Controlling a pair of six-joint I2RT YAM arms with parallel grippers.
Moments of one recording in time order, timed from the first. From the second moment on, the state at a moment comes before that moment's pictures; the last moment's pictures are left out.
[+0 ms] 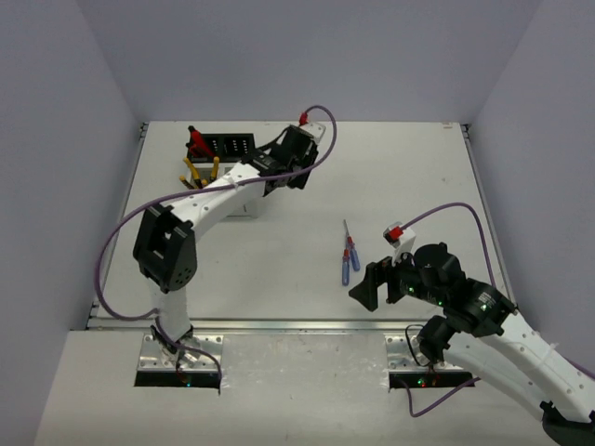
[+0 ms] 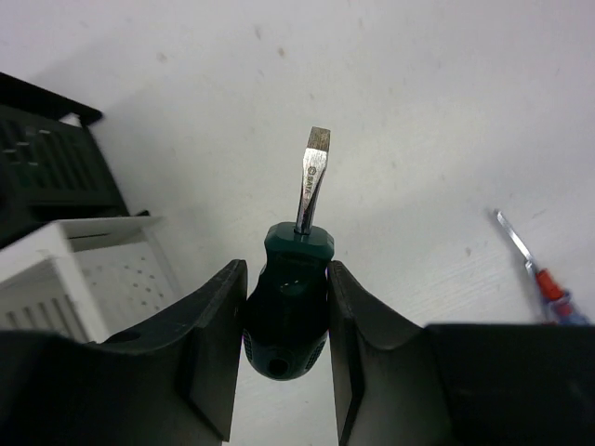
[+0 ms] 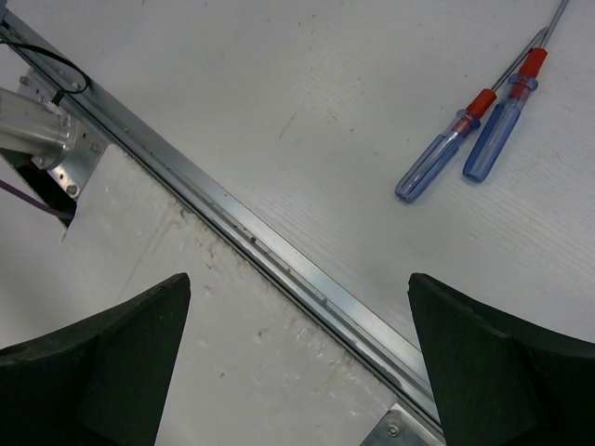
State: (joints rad) left arm -0.62 1.91 1.64 -0.55 -0.23 -0.06; right arm 0.76 0.48 0.58 -0.68 -0.11 0.38
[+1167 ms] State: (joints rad) left arm -0.26 1.90 1.47 -0.09 -0.42 -0.40; right arm 0.76 0.52 0.53 -0.63 -0.09 0.43
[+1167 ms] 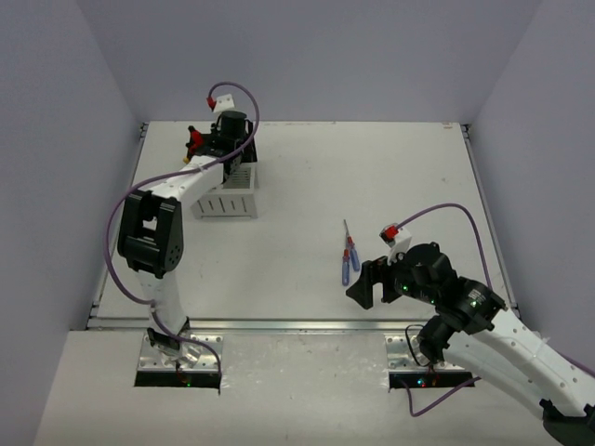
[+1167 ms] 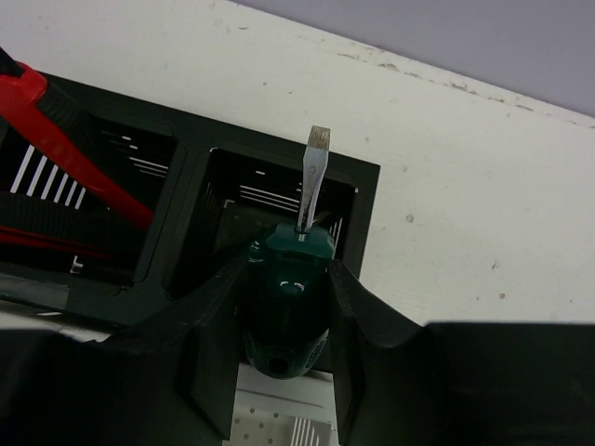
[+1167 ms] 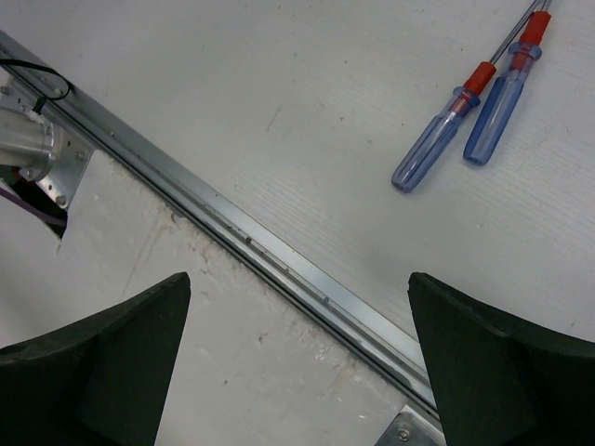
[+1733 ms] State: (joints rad) left arm -0.22 1.95 1.54 -0.11 -0.42 -0.44; right arm 0.76 0.58 0.53 -0.63 -0.10 0.45
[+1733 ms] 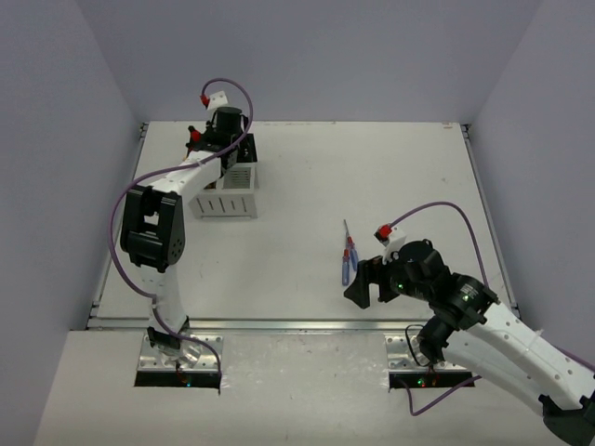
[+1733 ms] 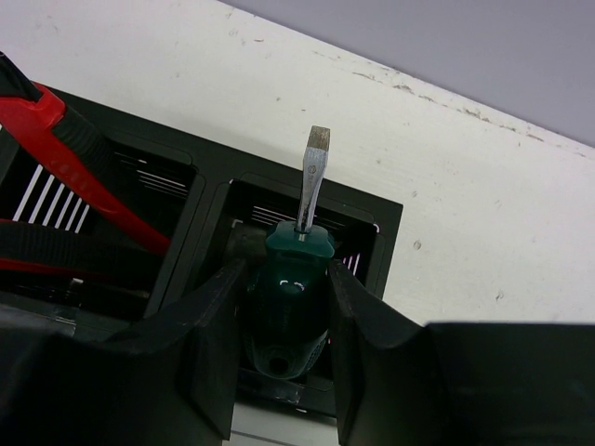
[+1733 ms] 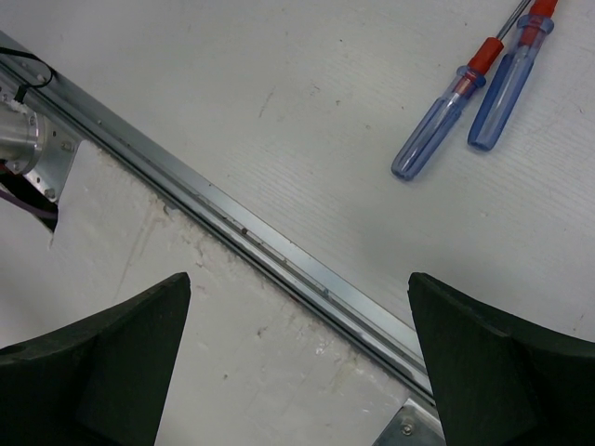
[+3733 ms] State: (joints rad) left arm -0.42 0.51 0.70 -0.43 0.03 -0.36; right arm 0.51 1.70 0.90 -0.49 0.12 0.35
